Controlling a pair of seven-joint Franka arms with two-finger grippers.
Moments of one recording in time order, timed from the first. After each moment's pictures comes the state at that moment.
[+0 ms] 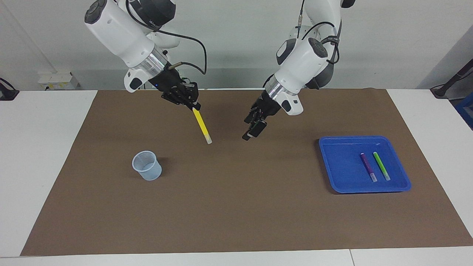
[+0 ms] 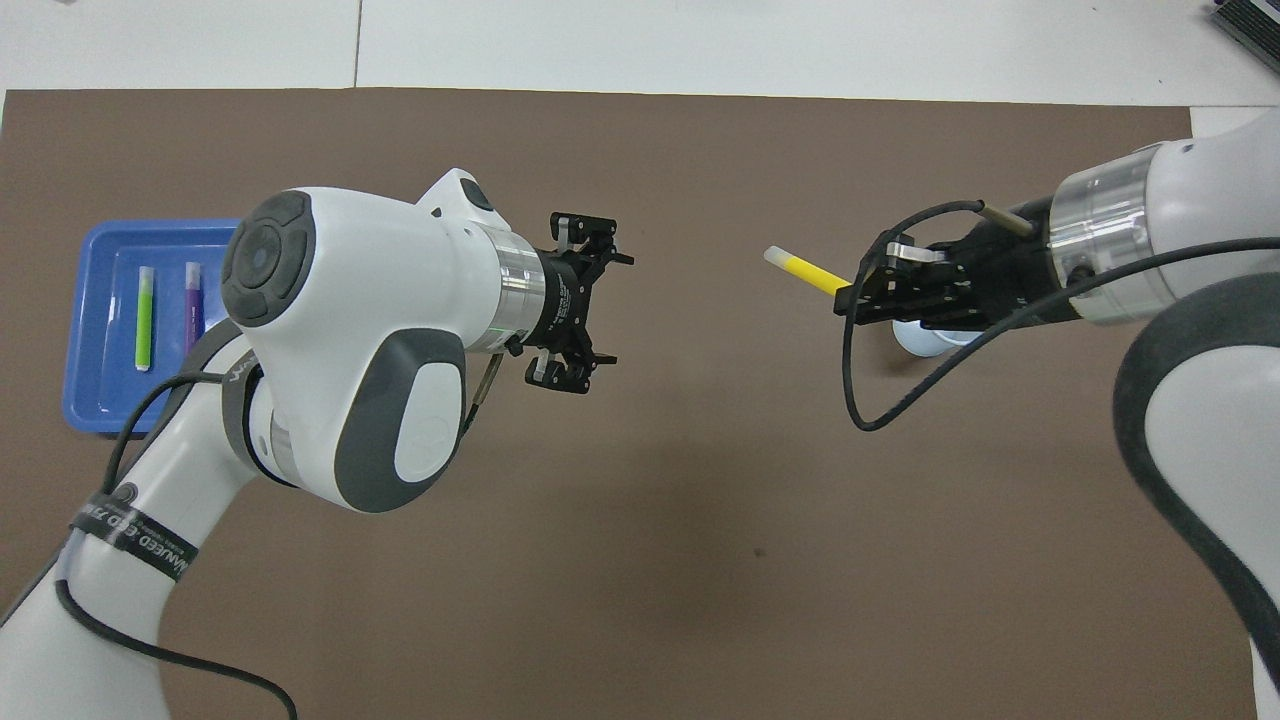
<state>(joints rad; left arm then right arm) -0.33 0.18 -0.25 -1.74 -0.50 2.32 -1.61 0.08 0.05 0.18 -1.65 0.50 1.86 0.49</state>
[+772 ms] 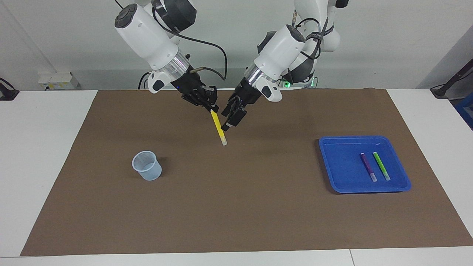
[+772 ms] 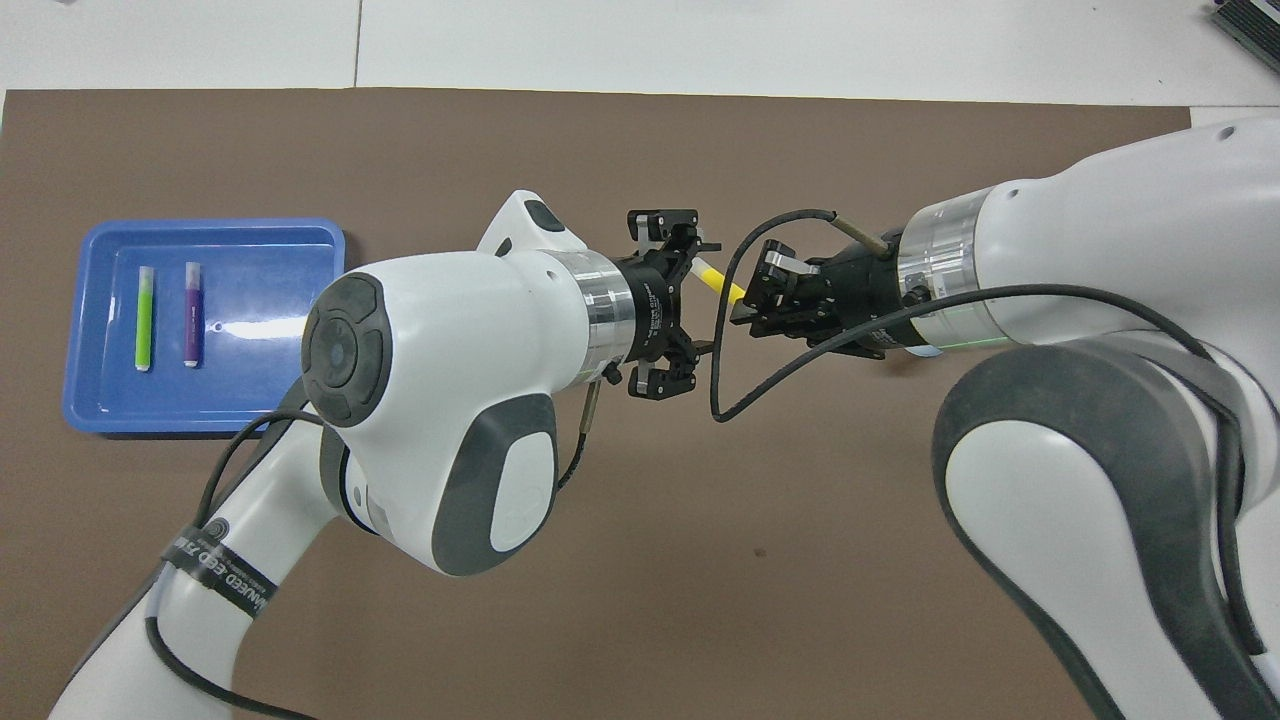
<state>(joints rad) -0.44 0.18 -0.26 -1.74 -0.50 2.50 -1.76 0.15 0.05 0.18 -1.69 0.50 1.95 0.60</state>
